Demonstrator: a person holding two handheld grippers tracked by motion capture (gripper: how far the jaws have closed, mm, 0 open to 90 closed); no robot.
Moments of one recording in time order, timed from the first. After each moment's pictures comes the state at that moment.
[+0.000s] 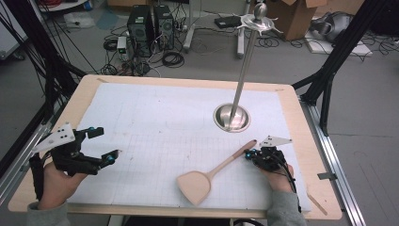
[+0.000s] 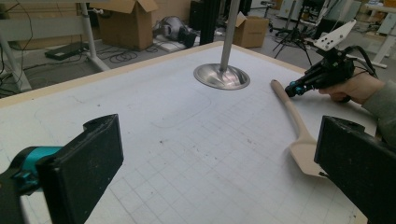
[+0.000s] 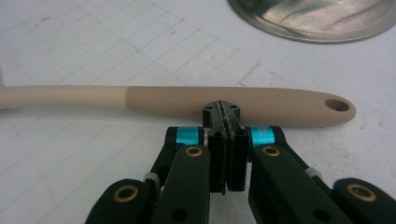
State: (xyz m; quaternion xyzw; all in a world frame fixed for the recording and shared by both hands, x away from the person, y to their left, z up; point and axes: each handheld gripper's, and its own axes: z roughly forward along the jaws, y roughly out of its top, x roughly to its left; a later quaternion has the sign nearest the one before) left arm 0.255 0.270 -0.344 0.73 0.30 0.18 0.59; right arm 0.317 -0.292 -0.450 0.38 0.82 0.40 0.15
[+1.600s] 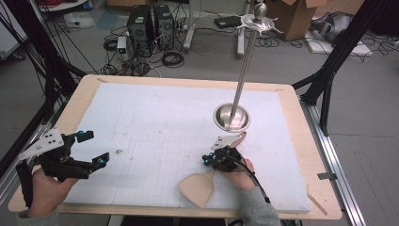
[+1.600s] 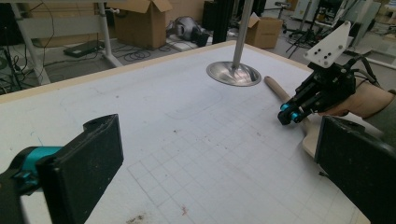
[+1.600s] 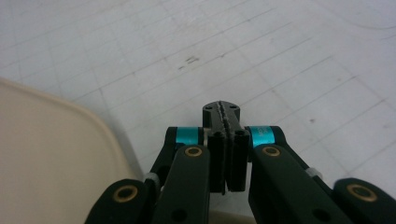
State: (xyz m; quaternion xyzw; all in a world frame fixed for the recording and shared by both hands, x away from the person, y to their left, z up) left arm 0.242 0.286 -0.345 0.72 0.32 0.19 0.58; right arm 0.319 -0.164 -0.444 0.25 0.88 0.39 0.07
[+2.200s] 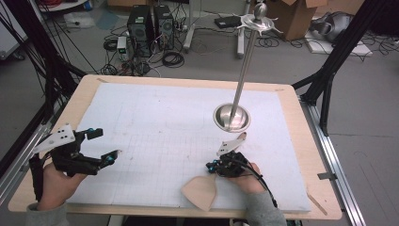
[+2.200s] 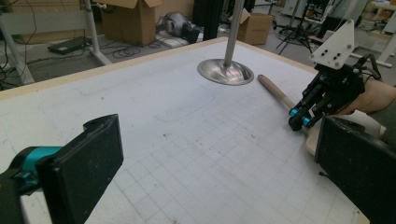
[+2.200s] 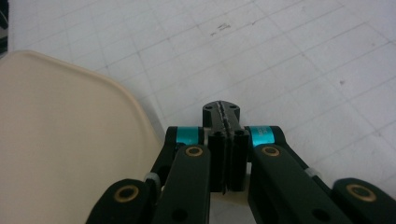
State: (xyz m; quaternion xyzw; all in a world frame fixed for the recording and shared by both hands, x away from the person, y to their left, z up) left arm 0.257 0.271 -0.349 0.73 0.31 0.17 0.58; right arm 0.305 -0.183 -0.442 0.24 0.89 0.38 0.03
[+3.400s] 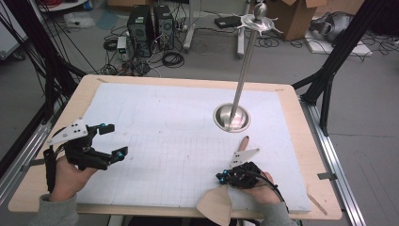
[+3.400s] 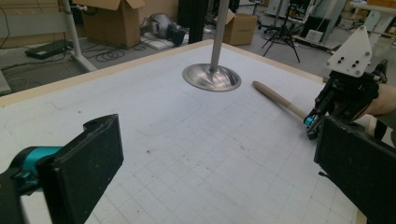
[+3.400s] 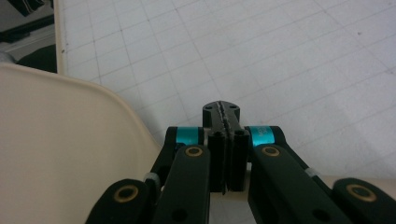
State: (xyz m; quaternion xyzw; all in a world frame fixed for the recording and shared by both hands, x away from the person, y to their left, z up) left arm 0.273 0.250 -0.346 0.74 0.29 0.15 0.59; right arm 0.276 -0.214 -0.441 0.21 0.90 0.39 0.02
